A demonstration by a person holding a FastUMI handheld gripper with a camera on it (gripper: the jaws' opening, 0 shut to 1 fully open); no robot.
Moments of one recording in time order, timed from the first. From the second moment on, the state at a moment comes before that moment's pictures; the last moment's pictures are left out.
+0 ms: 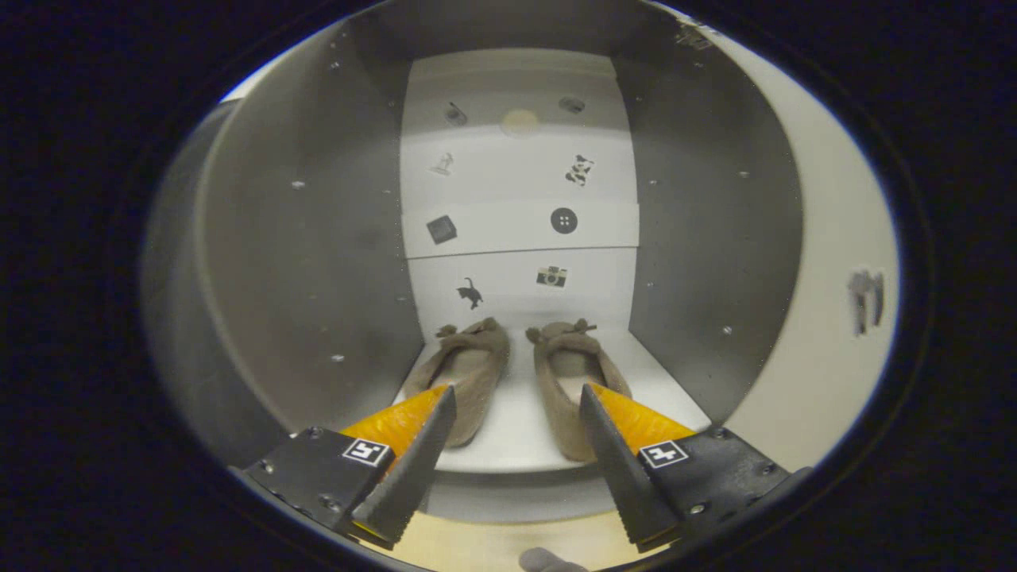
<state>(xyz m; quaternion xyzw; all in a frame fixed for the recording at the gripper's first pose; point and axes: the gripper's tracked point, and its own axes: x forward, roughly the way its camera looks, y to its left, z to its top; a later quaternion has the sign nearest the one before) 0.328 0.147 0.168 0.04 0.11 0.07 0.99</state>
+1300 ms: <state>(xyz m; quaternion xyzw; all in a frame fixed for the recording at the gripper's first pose) -0.002 -0.209 0.209 0.07 0.00 -0.02 1.00</state>
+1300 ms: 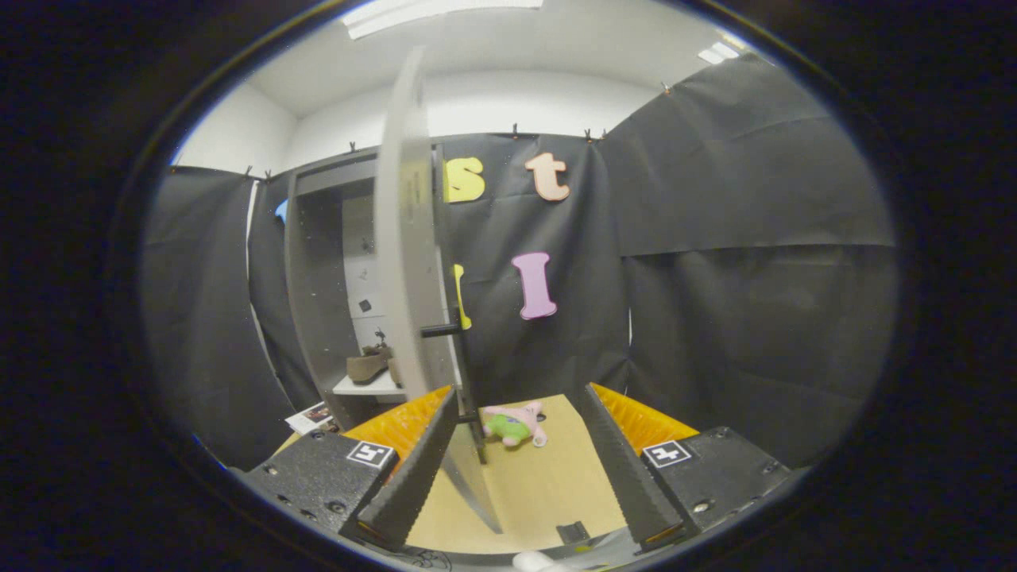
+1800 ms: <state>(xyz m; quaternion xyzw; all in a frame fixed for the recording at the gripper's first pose) 0.070 -0.204 0.198 0.04 0.04 0.14 0.99</state>
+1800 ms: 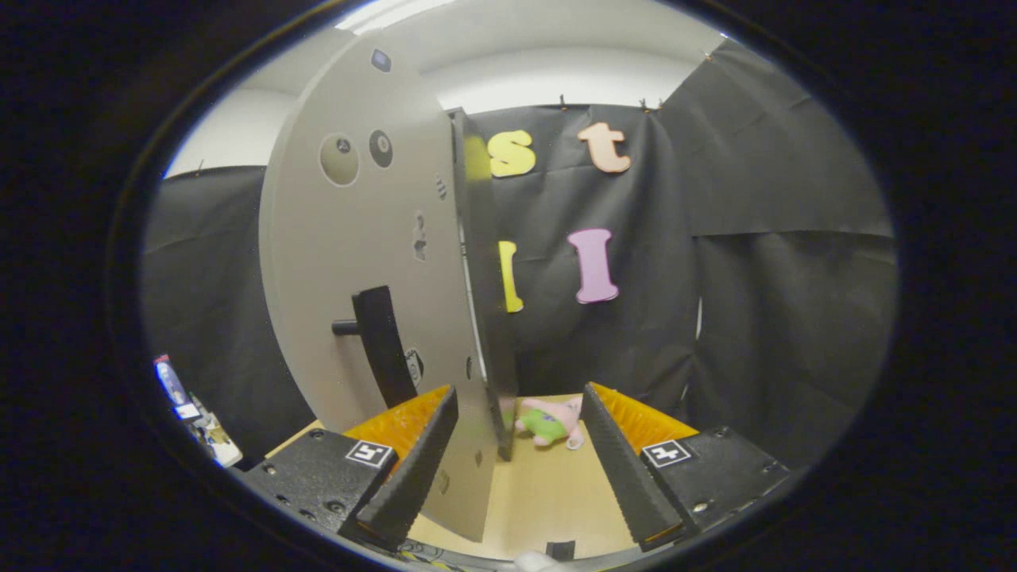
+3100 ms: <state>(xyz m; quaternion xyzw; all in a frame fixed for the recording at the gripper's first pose) 0.087 0.058 0.202 0.03 0.04 0.23 0.97</state>
